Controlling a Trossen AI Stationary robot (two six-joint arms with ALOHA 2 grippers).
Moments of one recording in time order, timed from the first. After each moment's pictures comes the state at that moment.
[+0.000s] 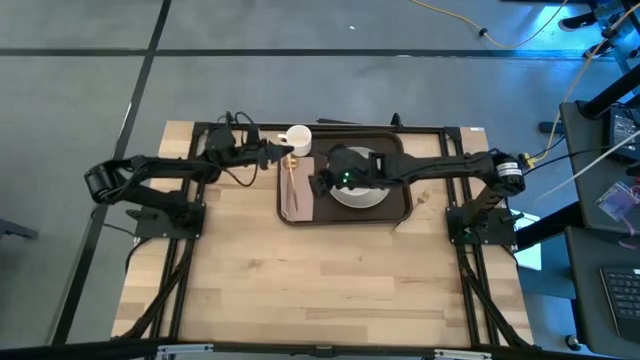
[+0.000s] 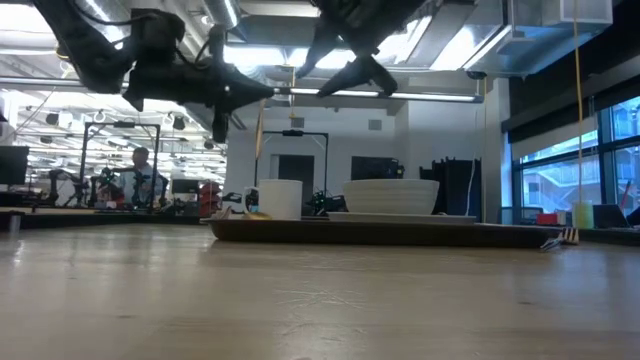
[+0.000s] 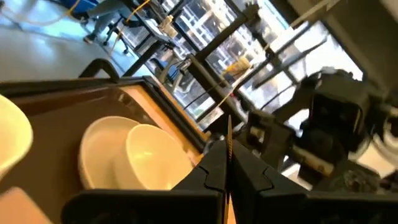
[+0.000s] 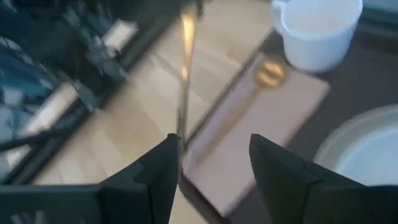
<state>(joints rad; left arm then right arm) 0.61 1.27 0.41 0.90 0.38 -0.86 -0.06 1.71 1.43 -0.38 0.26 0.78</state>
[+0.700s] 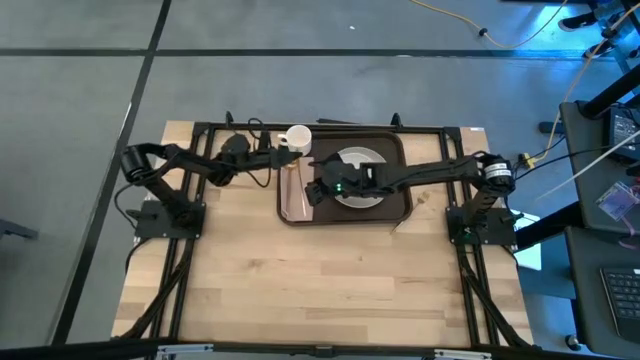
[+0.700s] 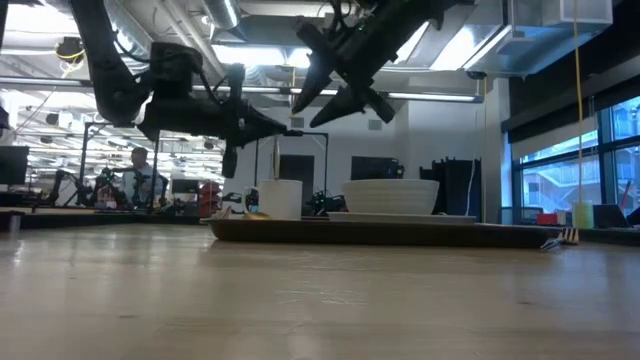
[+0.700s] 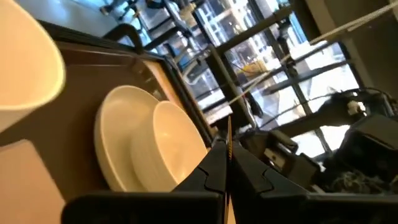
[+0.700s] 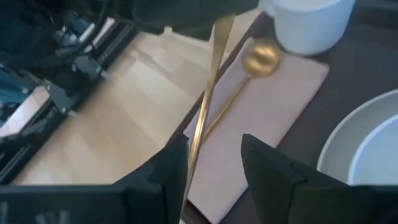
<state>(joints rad) 0.59 1.57 0.41 1.15 0.34 -1.04 -0.04 1.78 1.35 -0.28 0.31 0.83</state>
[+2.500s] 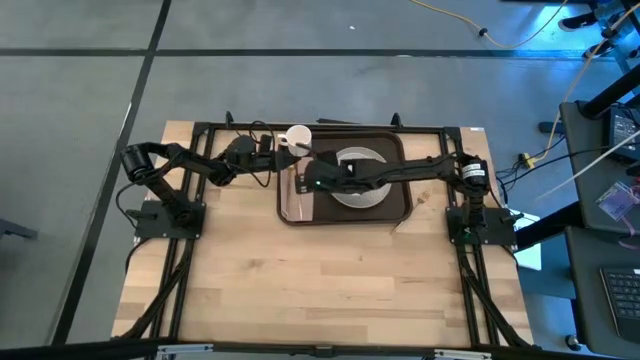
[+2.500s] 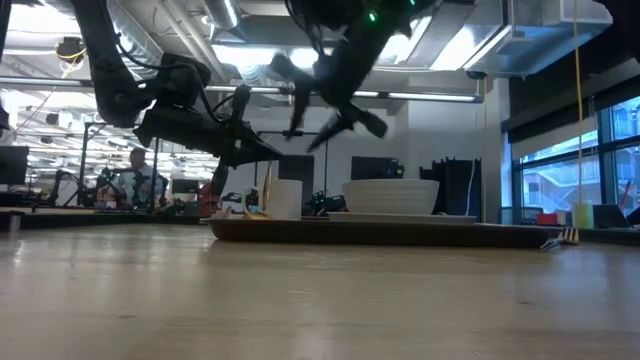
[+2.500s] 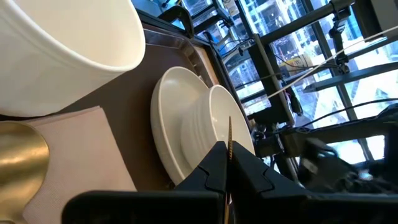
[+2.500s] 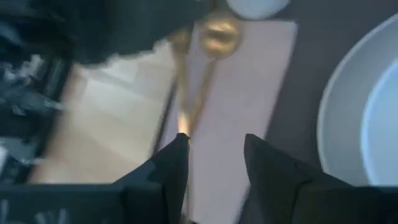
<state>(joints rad) 0.60 1.59 0.41 0.99 0.29 -1.03 -0.07 1.97 1.57 -0.51 0.34 1.17</state>
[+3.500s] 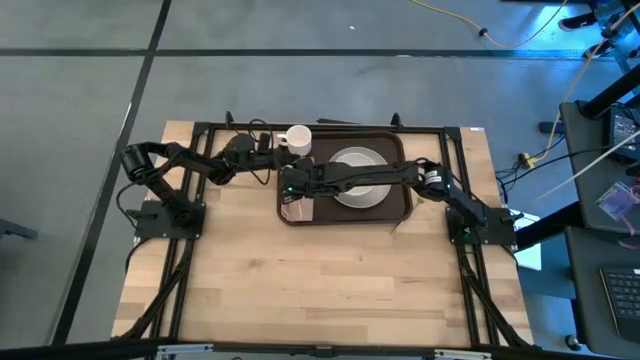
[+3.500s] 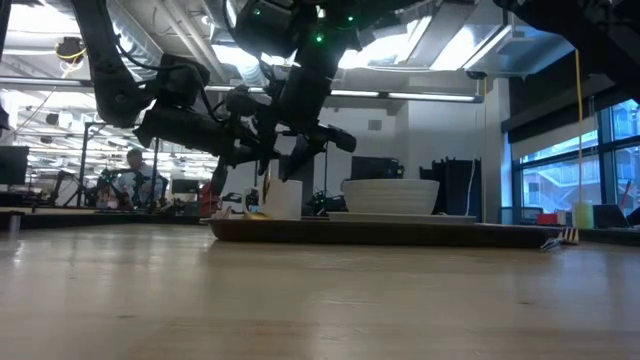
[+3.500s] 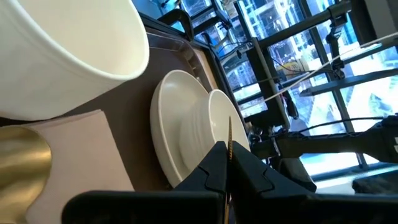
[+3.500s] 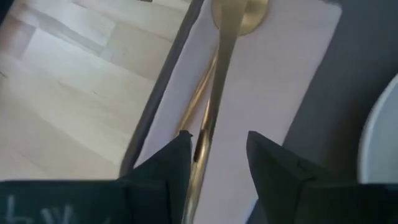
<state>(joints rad) 0.62 1.59 0.41 1.00 0.32 -1.05 -0.07 2.28 1.99 -0.80 0.34 1.02</state>
